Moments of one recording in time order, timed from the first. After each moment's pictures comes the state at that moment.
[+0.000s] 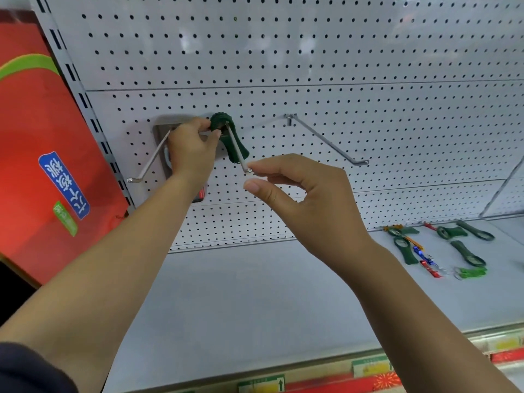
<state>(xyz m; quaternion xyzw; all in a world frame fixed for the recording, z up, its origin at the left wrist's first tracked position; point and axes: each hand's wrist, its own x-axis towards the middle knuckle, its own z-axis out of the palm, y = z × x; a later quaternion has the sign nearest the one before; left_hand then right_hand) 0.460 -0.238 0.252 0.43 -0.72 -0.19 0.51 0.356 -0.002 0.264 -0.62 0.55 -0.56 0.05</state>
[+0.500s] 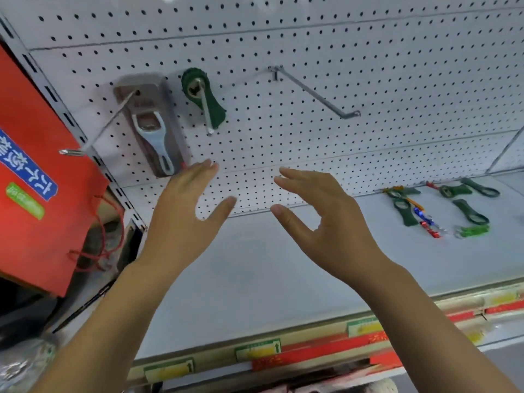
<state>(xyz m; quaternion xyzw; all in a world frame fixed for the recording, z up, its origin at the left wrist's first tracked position) 0.504 -0.109 0.174 0.38 -0.84 -0.11 0.36 0.309 0.020 0.174 -0.63 0.63 -0.46 -0.03</state>
